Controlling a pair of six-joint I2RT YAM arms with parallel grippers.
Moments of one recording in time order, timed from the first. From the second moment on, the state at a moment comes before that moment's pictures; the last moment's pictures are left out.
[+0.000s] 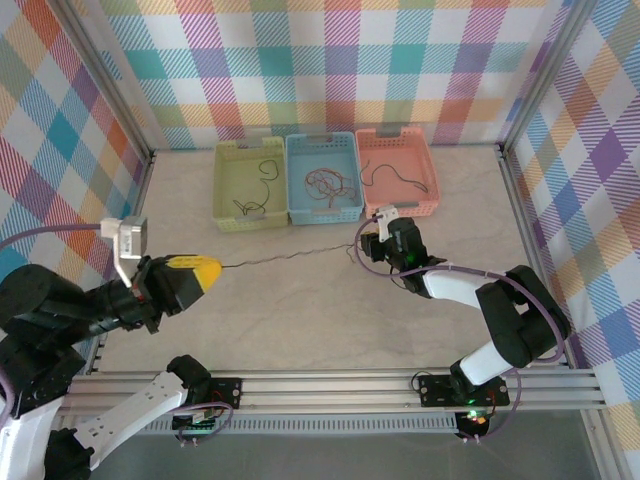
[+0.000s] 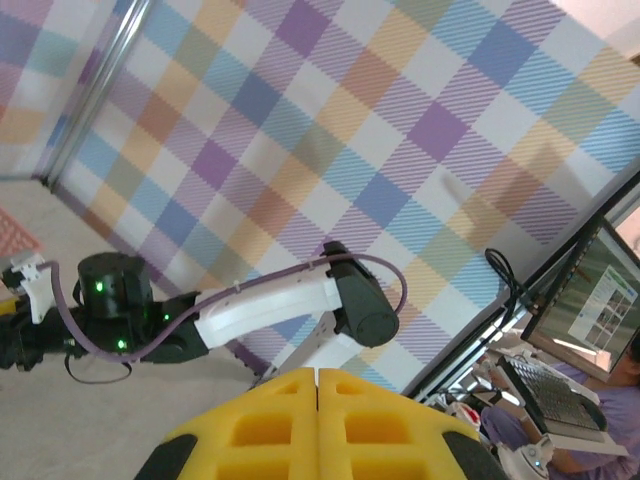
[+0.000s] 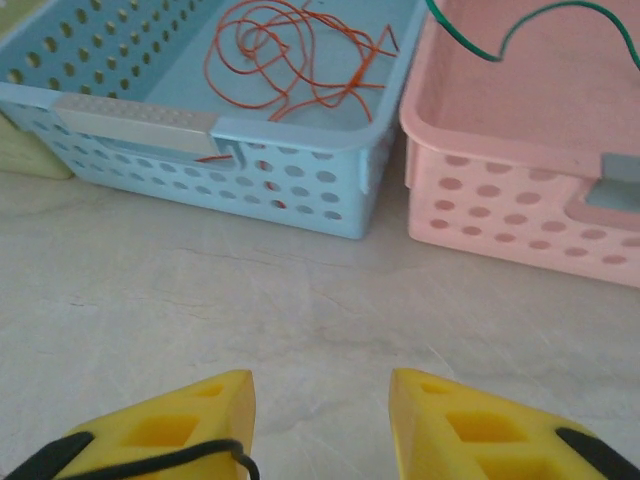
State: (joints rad) left arm -0.65 0.61 1.44 -0.71 0.54 -0.69; right arm 0.51 1.52 0.64 0.36 0.06 0.15
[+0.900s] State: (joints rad) left arm -0.65 0.51 1.44 -0.87 0.31 -0.65; right arm 0.38 1.43 0.58 0.40 0.00 0.41
